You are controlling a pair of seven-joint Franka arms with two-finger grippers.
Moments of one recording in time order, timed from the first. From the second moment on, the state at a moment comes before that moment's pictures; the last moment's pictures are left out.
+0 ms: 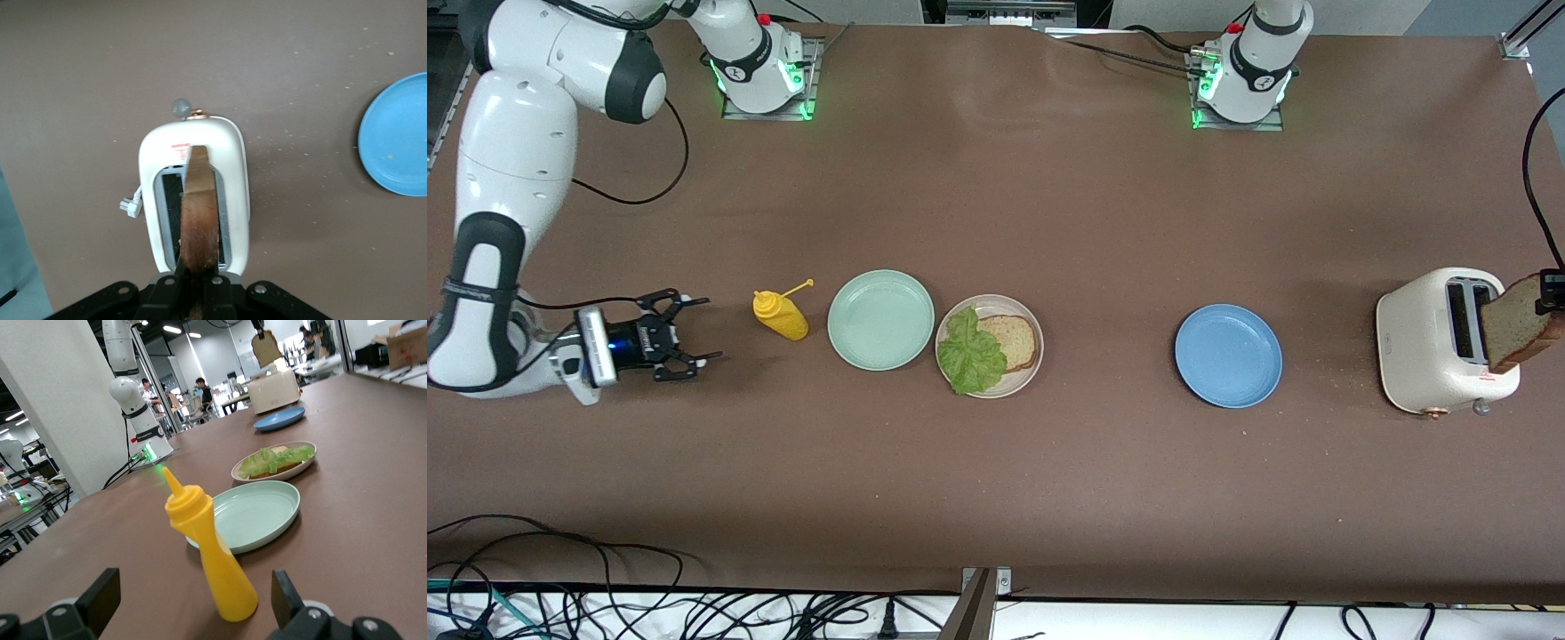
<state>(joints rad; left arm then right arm) 0.26 0.28 0.03 -1.53 0.12 1.76 0.47 0.02 1.05 -0.56 -1.26 1.28 1.02 -2.13</state>
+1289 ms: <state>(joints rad) -0.07 0.44 0.02 -1.52 -0.47 1.61 0.22 0.23 0.82 -0.63 -1.01 0.70 1.29 -0.89</state>
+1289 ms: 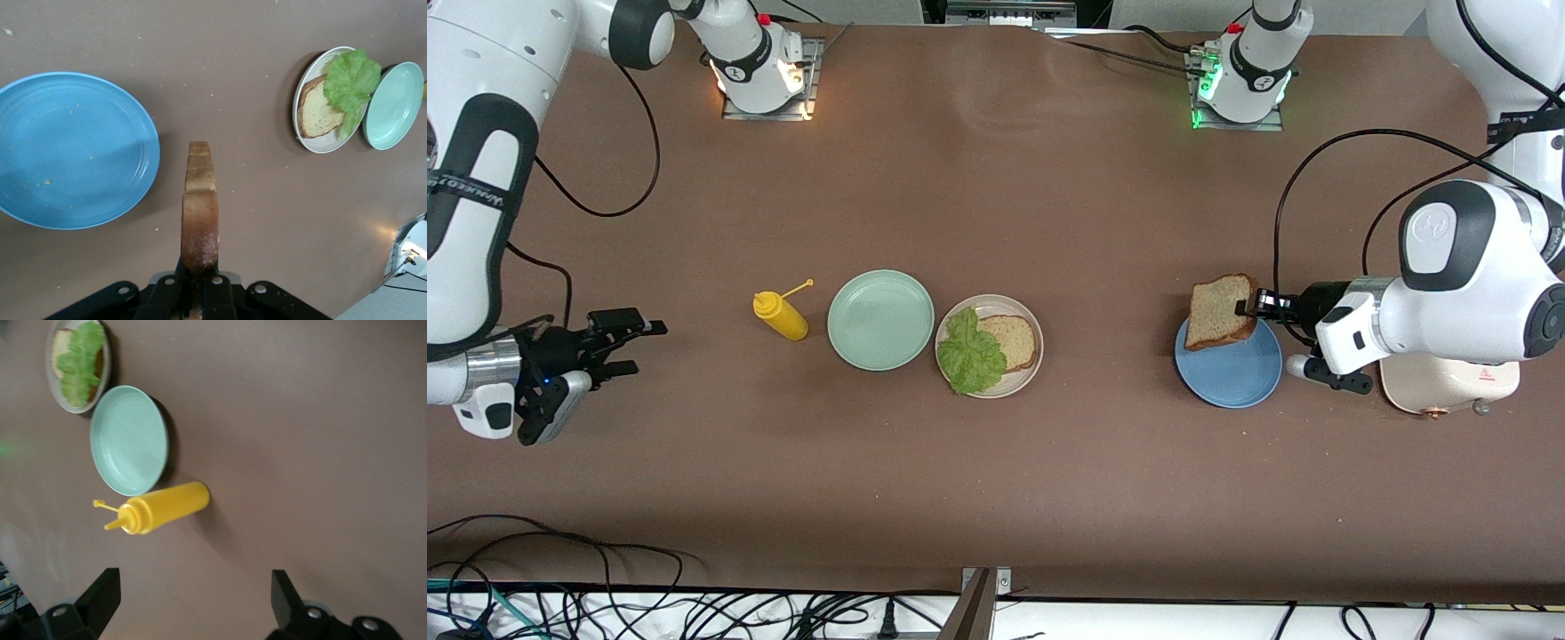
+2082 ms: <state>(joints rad) -0.17 0.48 0.02 -1.52 -0.56 1.60 0.18 0.35 0.63 -0.64 -1.00 0.34 1.23 -0.59</state>
